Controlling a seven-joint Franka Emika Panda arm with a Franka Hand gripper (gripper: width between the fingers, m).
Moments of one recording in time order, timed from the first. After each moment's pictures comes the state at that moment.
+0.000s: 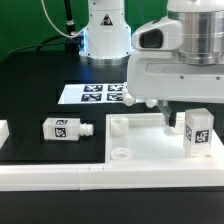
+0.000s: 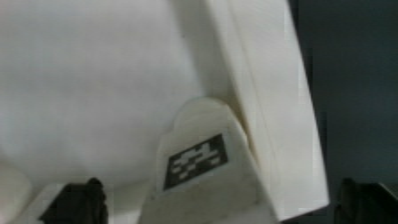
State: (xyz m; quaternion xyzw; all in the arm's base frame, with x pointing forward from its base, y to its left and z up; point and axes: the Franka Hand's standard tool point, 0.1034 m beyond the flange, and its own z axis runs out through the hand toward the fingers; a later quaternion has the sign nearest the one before) arm 0.637 0.119 0.065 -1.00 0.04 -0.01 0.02
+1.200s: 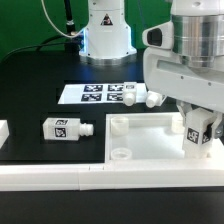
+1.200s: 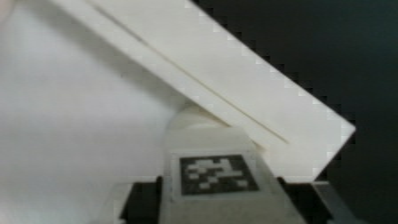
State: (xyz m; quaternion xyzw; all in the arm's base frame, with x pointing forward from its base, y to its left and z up) arm 0.641 0.115 0.063 -0.83 0.55 0.00 0.06
